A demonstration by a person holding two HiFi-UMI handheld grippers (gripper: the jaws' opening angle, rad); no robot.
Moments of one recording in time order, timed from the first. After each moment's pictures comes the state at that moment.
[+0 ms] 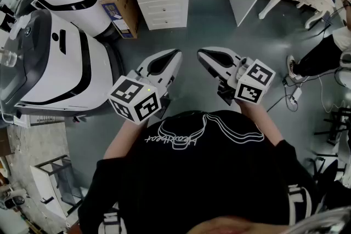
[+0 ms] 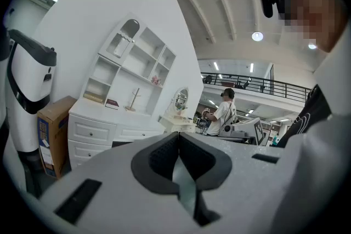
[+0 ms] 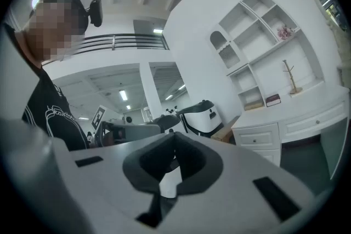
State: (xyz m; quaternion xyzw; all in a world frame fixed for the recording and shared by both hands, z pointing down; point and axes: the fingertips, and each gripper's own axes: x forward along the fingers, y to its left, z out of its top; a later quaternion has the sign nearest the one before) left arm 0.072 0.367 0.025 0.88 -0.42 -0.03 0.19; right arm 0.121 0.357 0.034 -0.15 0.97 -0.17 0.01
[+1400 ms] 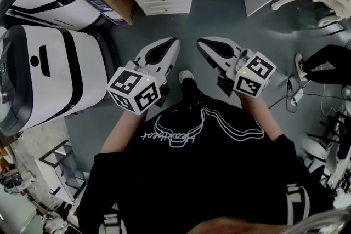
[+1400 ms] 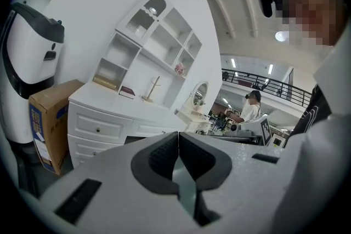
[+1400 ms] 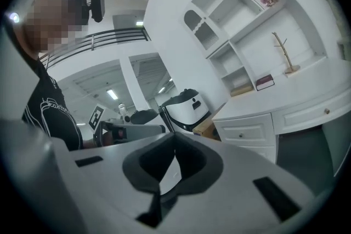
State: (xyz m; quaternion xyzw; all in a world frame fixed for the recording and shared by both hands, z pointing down) left arm 0.021 0.135 0.124 0.85 -0.45 -0.02 0.26; right arm 0.075 0.128 0.129 -0.15 0.96 -0.24 -0.04
